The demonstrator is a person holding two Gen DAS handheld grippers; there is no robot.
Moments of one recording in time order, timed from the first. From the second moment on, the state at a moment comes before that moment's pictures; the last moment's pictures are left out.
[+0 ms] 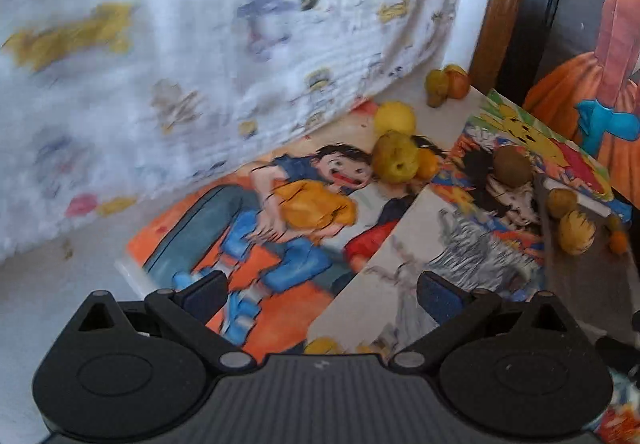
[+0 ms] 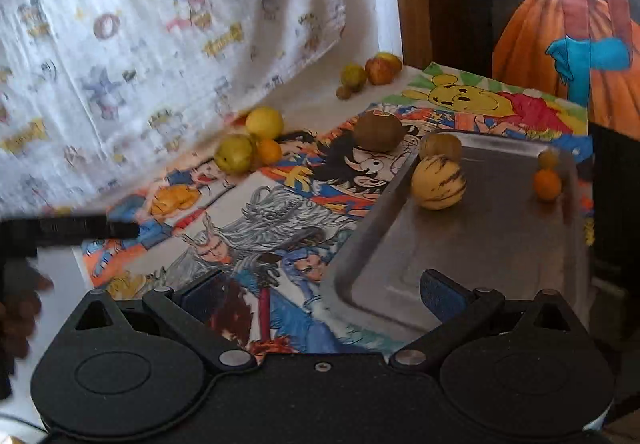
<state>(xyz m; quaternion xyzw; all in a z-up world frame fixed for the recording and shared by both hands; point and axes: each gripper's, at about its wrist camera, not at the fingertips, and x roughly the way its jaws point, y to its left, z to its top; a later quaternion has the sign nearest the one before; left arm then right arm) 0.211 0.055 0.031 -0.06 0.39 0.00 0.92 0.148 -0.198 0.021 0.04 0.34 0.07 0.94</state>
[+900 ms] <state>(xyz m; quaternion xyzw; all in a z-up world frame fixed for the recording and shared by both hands) 0.342 0.032 0.019 -0.04 0.44 -0.06 0.89 0.276 -0.204 0.055 -0.17 0.36 0.07 0.91</state>
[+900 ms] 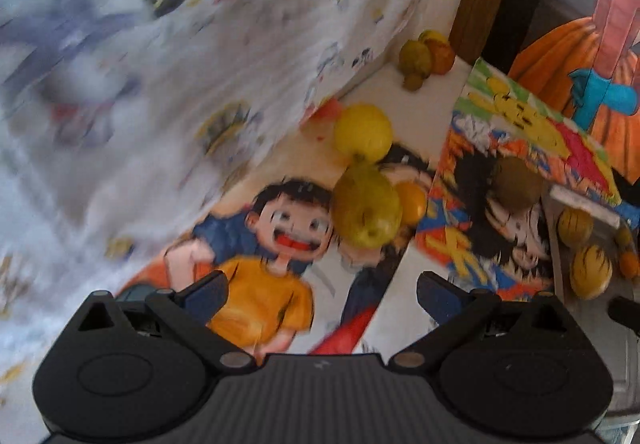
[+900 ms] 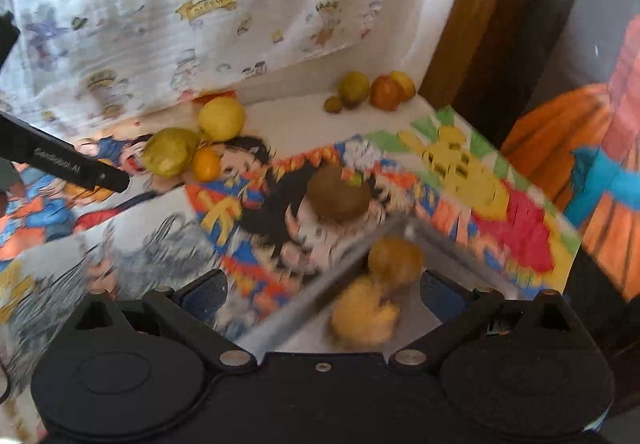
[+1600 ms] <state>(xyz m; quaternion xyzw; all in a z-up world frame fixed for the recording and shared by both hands) 0.400 0.039 -0.005 -0.14 0.47 -0.09 0.87 0.373 -0.158 0.010 -0.34 0.35 0.06 0.87</state>
